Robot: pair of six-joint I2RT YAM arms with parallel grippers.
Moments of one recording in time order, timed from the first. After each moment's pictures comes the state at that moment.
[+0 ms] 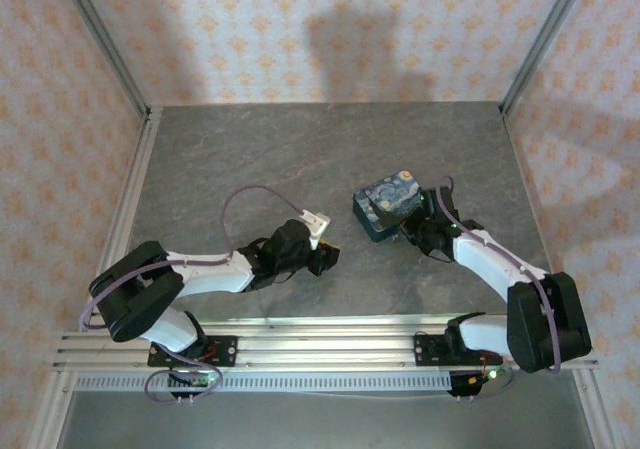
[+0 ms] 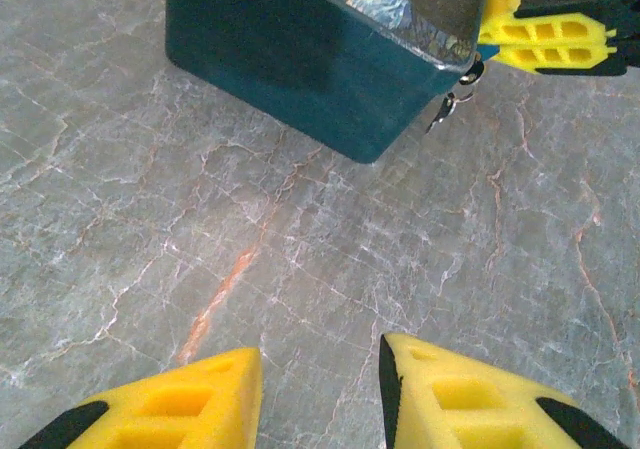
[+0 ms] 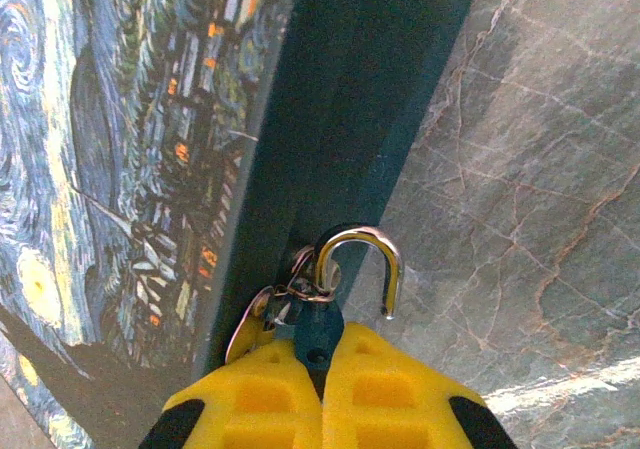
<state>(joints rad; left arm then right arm) -0.84 1.49 0.58 0.31 0.06 -0.39 0.25 1.26 0.61 -0.32 -0.14 1.06</state>
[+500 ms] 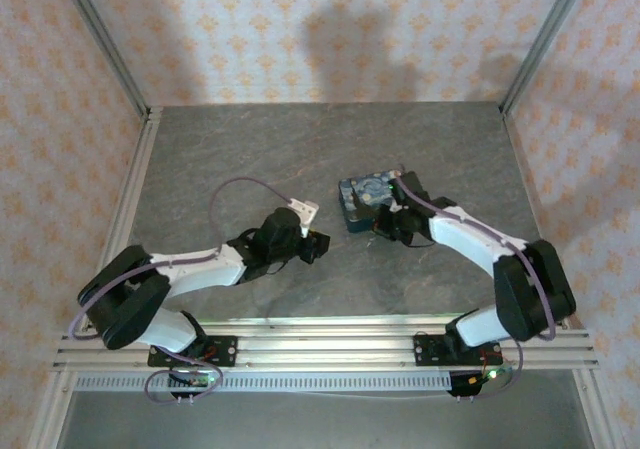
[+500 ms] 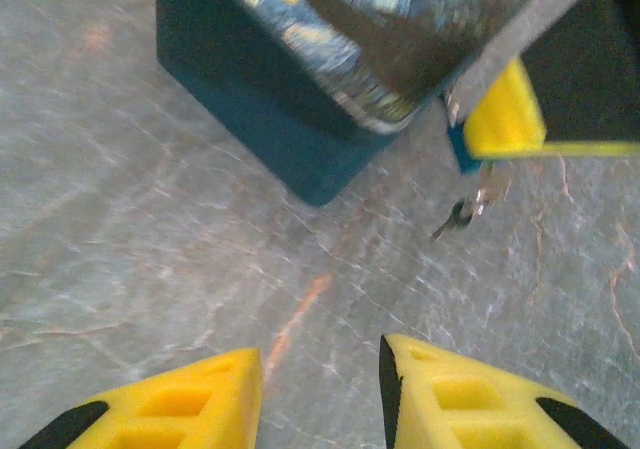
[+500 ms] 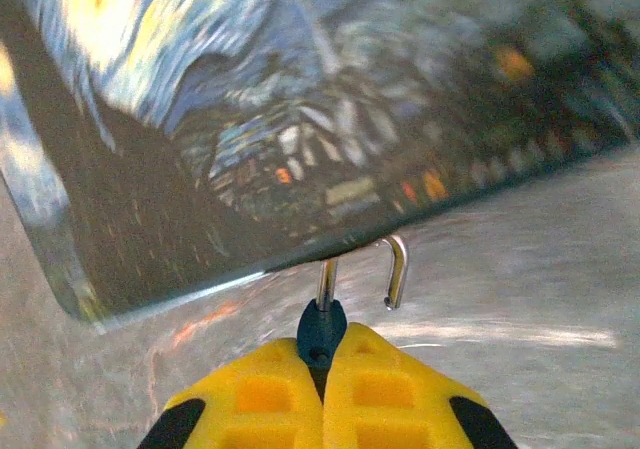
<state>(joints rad) -0.74 1.40 0.61 0.19 0.06 -0.39 0.46 1.46 0.86 -0.49 -0.23 0.73</state>
